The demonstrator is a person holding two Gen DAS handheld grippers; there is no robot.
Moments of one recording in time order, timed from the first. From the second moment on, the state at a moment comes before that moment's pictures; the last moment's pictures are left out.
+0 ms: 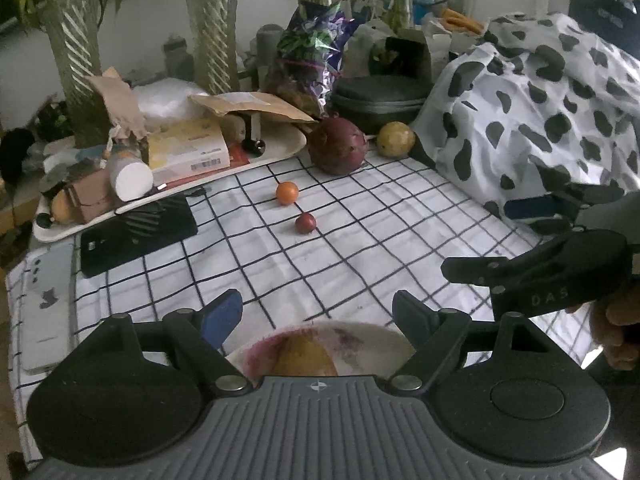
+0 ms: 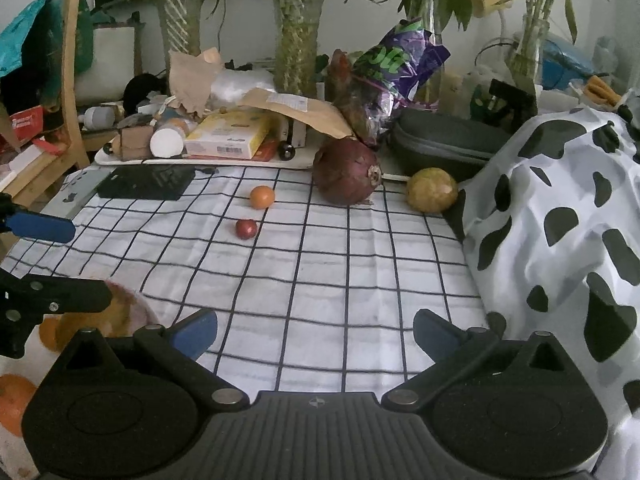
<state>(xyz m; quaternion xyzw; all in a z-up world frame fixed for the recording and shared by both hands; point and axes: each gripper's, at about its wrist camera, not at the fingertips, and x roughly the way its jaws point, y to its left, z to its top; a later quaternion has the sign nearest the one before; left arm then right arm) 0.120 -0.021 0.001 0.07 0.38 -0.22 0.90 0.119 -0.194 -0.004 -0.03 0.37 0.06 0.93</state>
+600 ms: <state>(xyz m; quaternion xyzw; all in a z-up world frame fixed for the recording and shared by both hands) 0.179 -0.039 -0.009 0.08 0.39 -0.22 0.89 0.176 -0.214 -0.010 -0.02 0.37 0.04 0.93</state>
